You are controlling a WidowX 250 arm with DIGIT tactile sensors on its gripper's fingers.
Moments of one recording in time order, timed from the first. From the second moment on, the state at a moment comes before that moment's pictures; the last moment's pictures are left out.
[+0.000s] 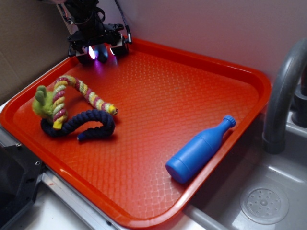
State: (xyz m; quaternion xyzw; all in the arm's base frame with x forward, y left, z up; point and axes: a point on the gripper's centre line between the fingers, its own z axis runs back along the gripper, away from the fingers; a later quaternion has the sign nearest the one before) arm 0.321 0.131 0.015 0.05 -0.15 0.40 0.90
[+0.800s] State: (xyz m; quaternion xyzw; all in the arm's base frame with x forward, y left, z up) arm 0.332 0.135 0.015 0.06 -0.15 0.41 0.90
